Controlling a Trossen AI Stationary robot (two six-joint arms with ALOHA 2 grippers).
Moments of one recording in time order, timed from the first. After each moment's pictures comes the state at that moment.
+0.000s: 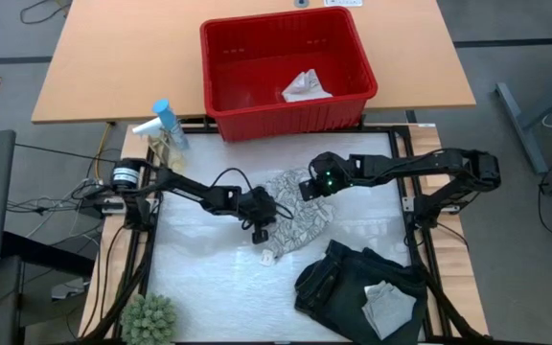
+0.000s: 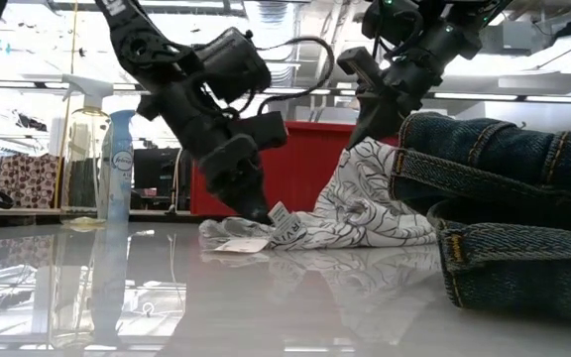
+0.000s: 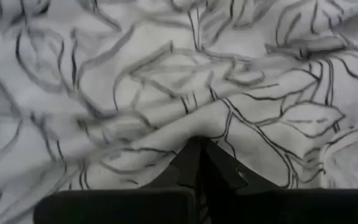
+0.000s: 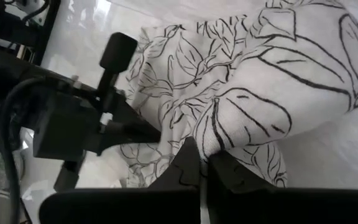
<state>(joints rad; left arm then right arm) 0.04 1.86 0.90 0.09 0.02 -0.09 -0.17 1.43 0.92 -0.30 -0.03 0.96</state>
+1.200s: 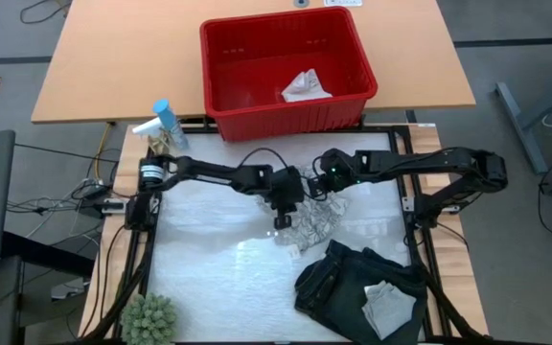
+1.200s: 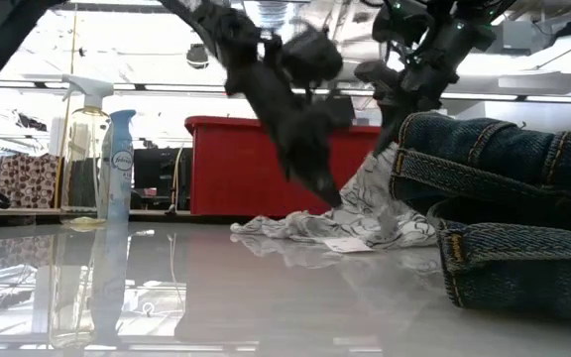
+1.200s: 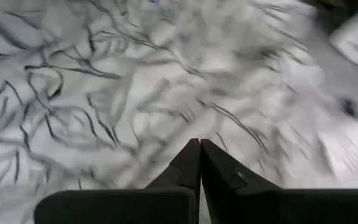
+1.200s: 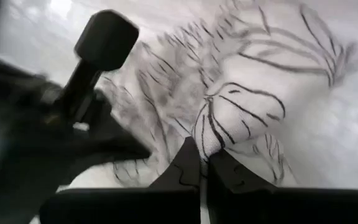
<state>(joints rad) 0.14 2.04 1.43 -0.34 0.18 0.08 -0.20 1.36 0.93 -0.47 0.06 0.91</state>
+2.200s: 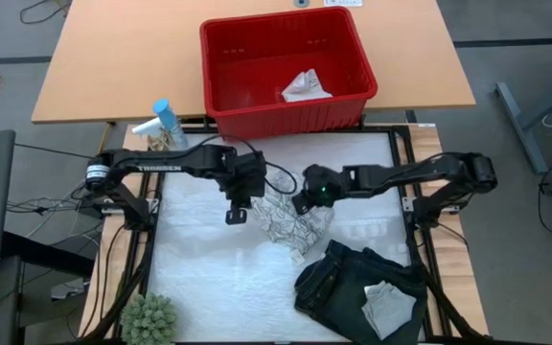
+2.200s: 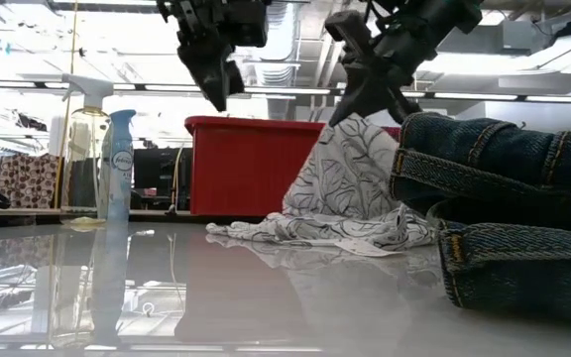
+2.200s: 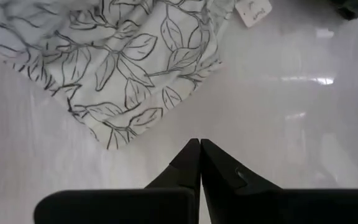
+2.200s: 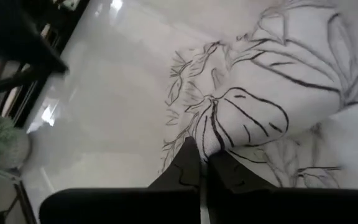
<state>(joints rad) 0.14 1.63 1.43 -1.00 0.22 0.11 -0.03 1.48 1.03 -0.31 0.07 0.95</state>
